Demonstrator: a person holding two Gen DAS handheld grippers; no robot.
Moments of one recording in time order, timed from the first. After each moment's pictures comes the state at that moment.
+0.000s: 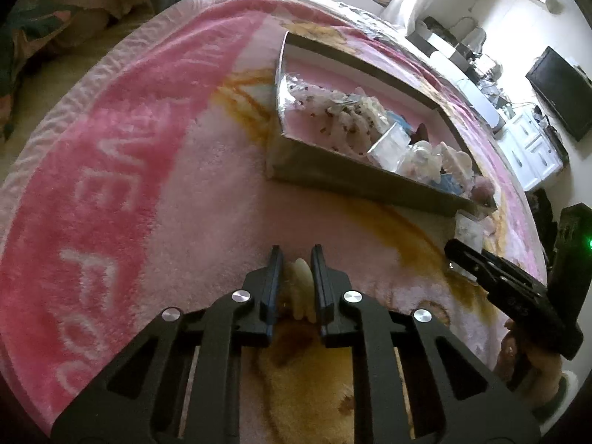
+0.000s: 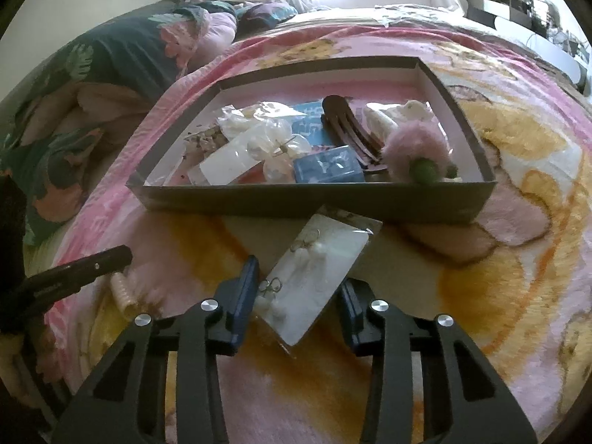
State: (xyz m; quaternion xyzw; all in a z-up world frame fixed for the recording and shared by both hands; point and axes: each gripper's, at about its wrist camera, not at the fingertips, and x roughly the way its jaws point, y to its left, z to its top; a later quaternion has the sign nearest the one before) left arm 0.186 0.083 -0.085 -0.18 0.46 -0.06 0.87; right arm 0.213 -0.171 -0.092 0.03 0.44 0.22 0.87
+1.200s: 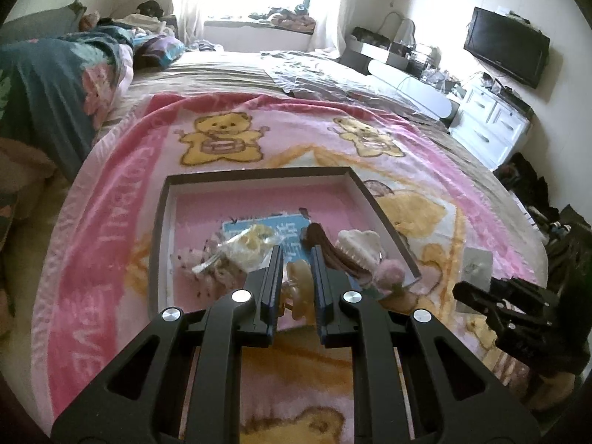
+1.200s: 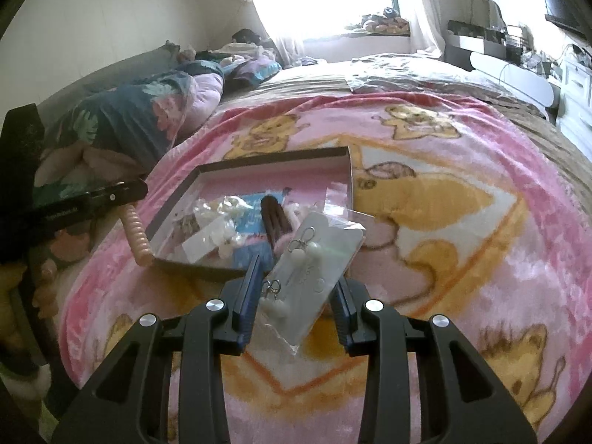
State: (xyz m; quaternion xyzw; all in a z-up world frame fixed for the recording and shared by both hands) left arm 0.250 -0.012 0.027 -0.05 0.37 -0.12 0.92; right arm 0.214 -0.262 -0.010 0.05 0.36 0.20 0.91
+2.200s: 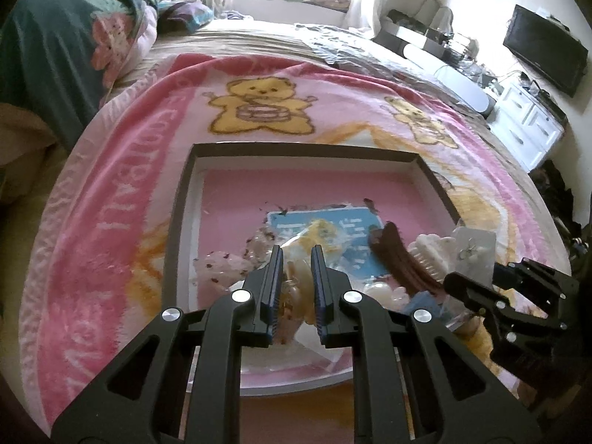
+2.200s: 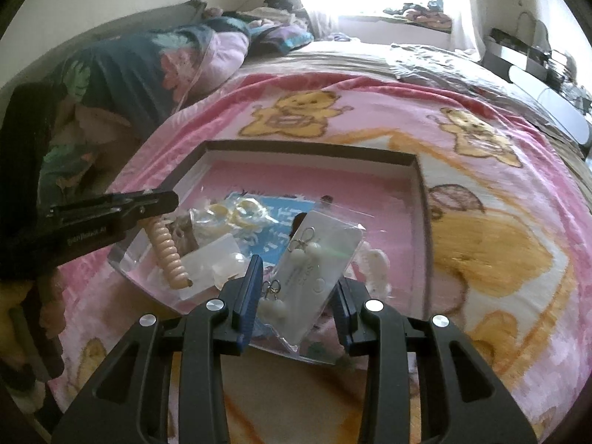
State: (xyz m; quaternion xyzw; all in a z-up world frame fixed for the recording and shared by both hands) left arm 0.313 0.024 -0.028 -0.07 0.42 -0.07 0.90; right arm 0.297 -0.171 -0.042 -0.04 0.40 0.24 0.88
